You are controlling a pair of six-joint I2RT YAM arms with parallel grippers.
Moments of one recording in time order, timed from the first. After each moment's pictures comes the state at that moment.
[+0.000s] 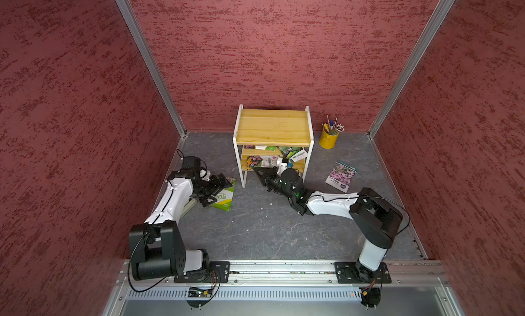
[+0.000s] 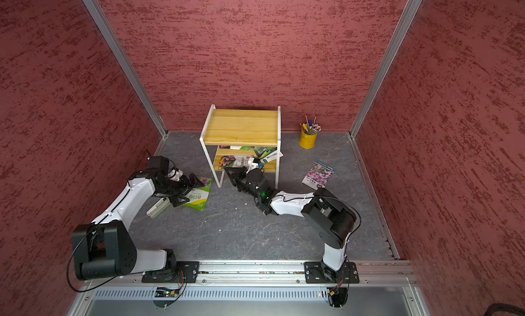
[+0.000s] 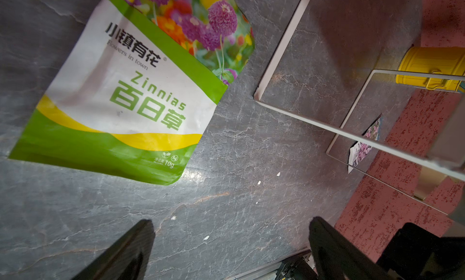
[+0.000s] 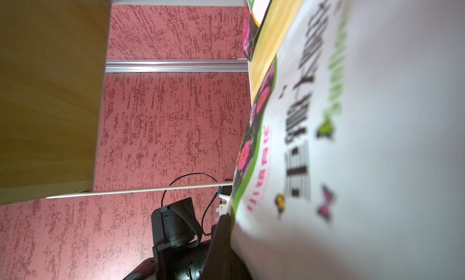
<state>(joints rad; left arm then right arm) 0.12 1.36 0.95 -0.89 0.52 -0.51 0.87 1.78 0.94 0.78 -0.01 1.58</state>
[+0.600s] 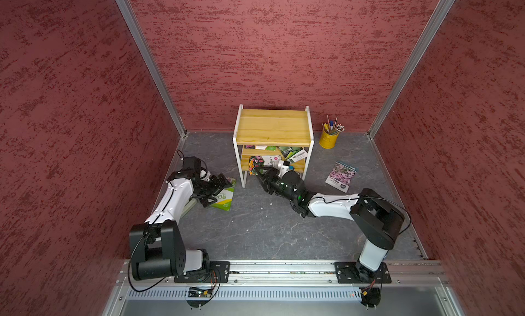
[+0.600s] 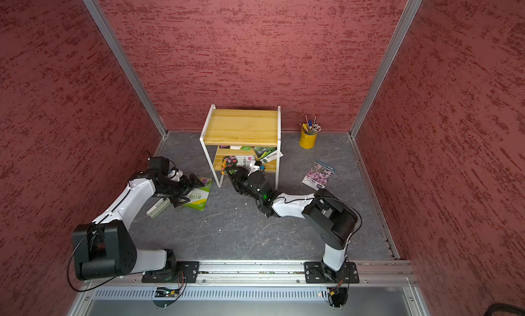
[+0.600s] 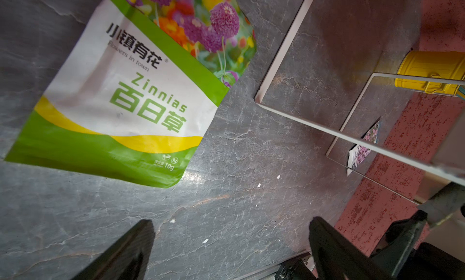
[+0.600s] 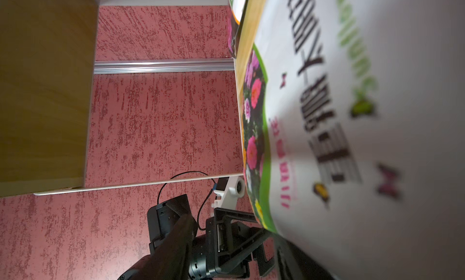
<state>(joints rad) 0.12 1.36 0.95 -0.87 0.52 -0.52 0.86 1.78 0.93 0.77 -0.01 1.59</state>
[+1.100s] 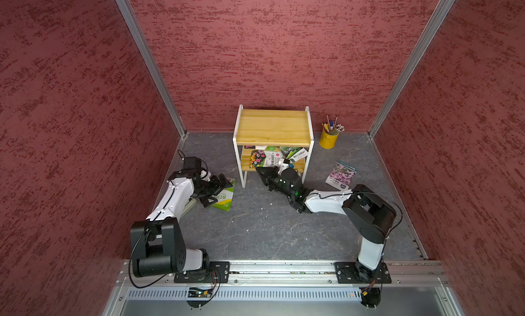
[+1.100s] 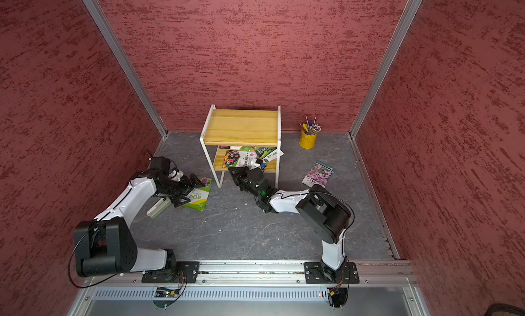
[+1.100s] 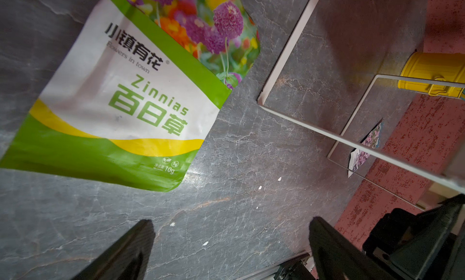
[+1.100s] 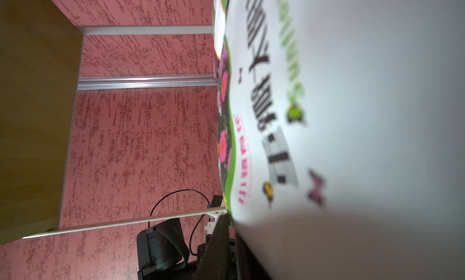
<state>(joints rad) 0.12 1.39 0.95 -0.86 0.52 -0.53 0.83 1.86 0.98 0.78 0.00 1.60</state>
